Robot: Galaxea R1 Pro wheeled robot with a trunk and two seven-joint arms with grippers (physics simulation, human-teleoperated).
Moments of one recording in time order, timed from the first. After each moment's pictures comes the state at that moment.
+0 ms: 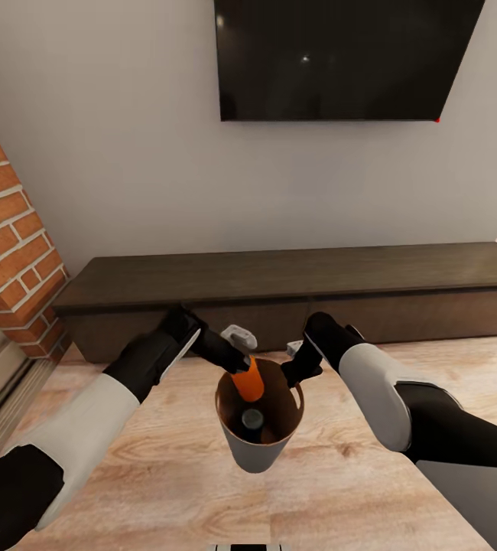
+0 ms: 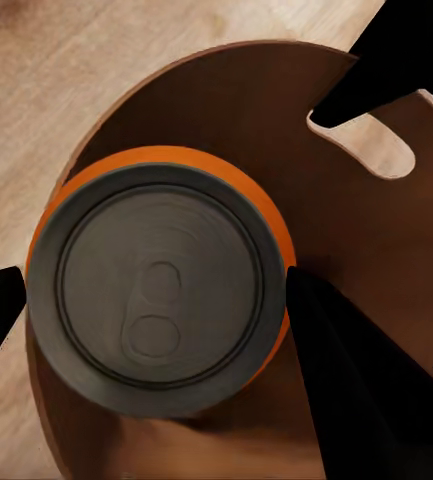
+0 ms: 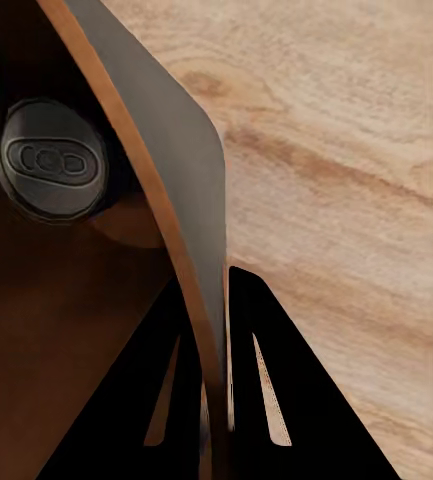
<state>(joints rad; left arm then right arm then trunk) -1.03 0.01 -0.57 -0.93 0.05 1.05 -0.76 -1.25 0.14 -0.13 -0.18 0.73 1.03 0.70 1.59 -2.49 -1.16</state>
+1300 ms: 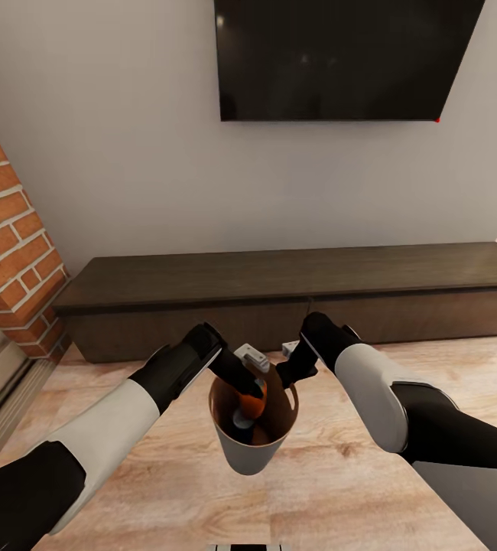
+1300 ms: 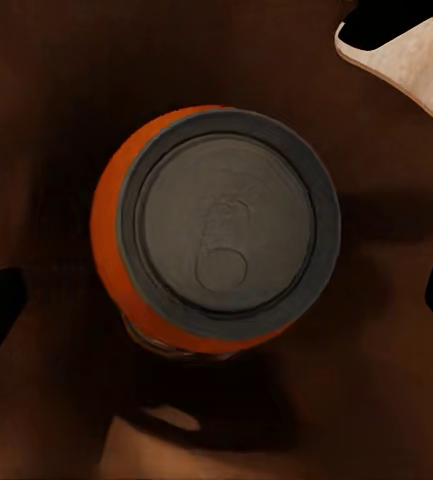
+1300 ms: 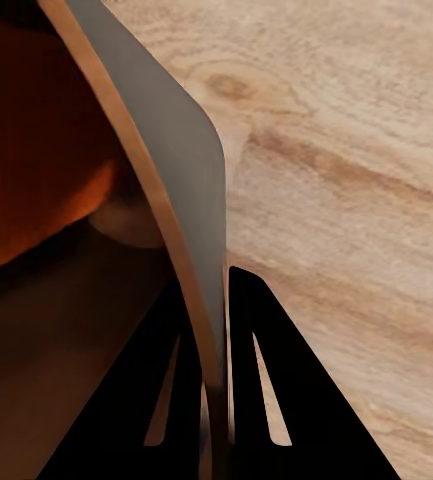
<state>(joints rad) -1.02 -0.07 -0.69 -0.79 0.03 1.01 -0.65 -1.25 0.16 -0.13 -0.17 0.71 1.04 0.70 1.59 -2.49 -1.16</state>
